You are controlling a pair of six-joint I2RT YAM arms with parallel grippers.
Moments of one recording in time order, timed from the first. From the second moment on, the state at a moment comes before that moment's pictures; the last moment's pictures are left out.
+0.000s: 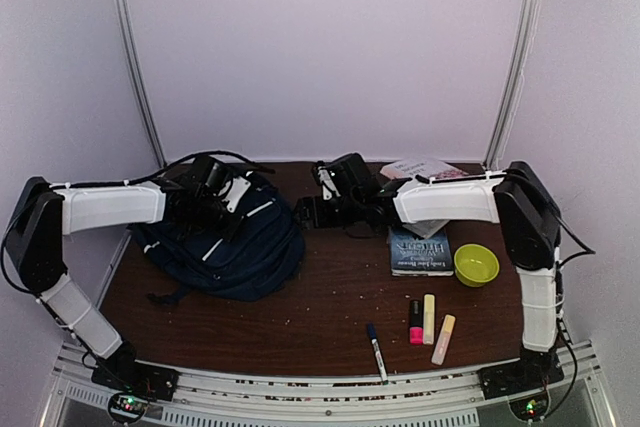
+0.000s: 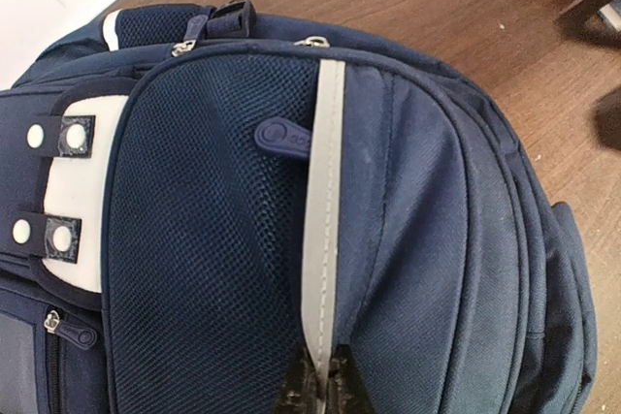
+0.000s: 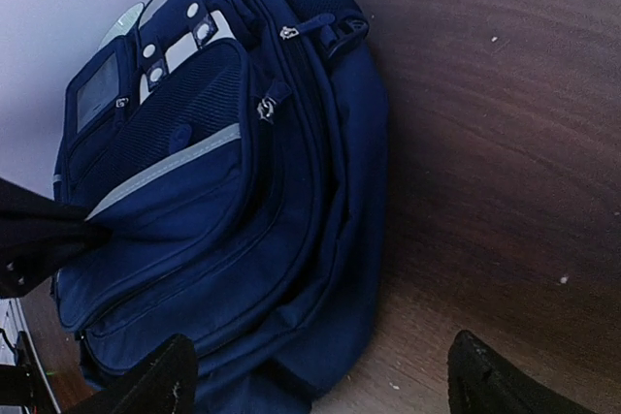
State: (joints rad) left arm -0.54 1.59 1.03 -0.33 -0.06 0.10; right arm 0.83 2.09 1.54 -0.08 -0.06 0.50
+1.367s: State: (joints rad) left arm -0.63 1.27 0.93 -0.17 0.17 0.13; right arm 0.78 1.93 1.45 0.03 -0.35 0.60
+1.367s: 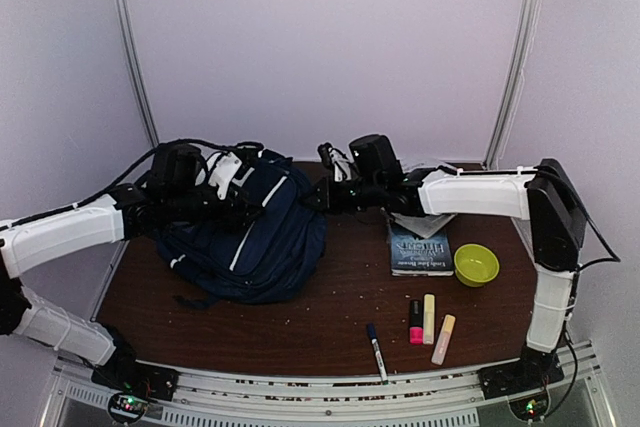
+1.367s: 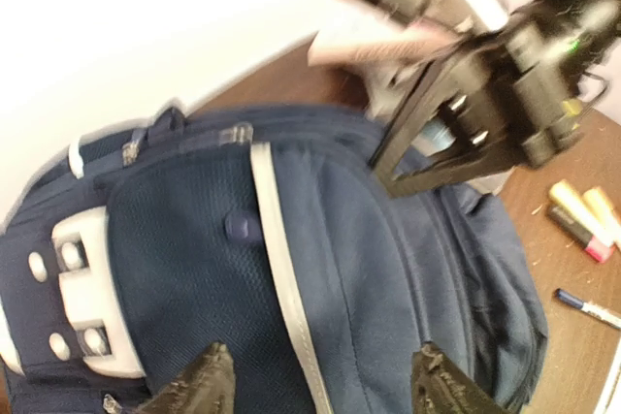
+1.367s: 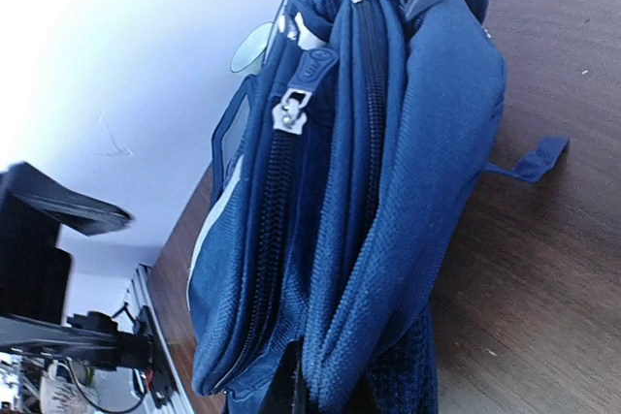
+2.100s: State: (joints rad) left arm -0.64 0.92 1.01 -0.18 0.25 0.32; right arm 0.80 1.47 1.50 -0.46 -0.37 -0.36
